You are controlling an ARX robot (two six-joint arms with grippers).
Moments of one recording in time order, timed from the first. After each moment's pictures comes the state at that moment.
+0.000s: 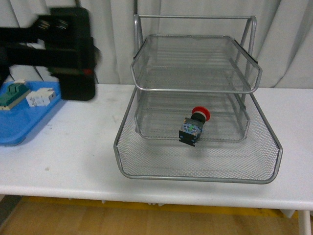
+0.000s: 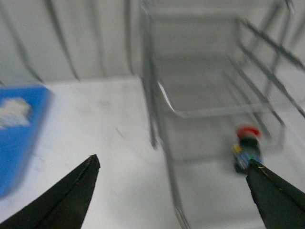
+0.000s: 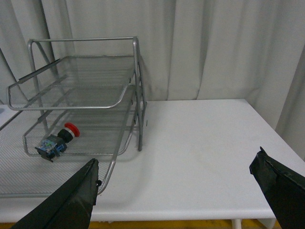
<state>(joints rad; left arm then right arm) -0.44 1.20 0.50 0.52 -0.29 -0.06 0.00 0.00 0.01 0.00 0.00 0.00</state>
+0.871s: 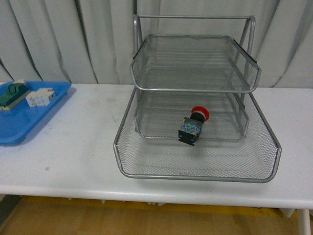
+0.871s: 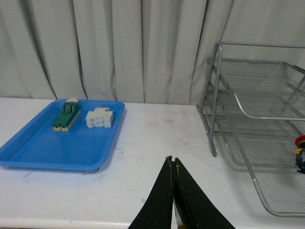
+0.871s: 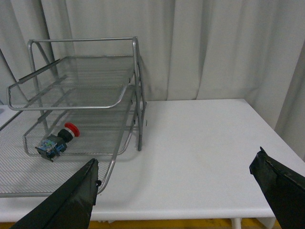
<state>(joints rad) 0.00 0.35 0.05 0.30 0.00 -0.01 0.00 0.00 0.01 0.00 0.00 0.00</state>
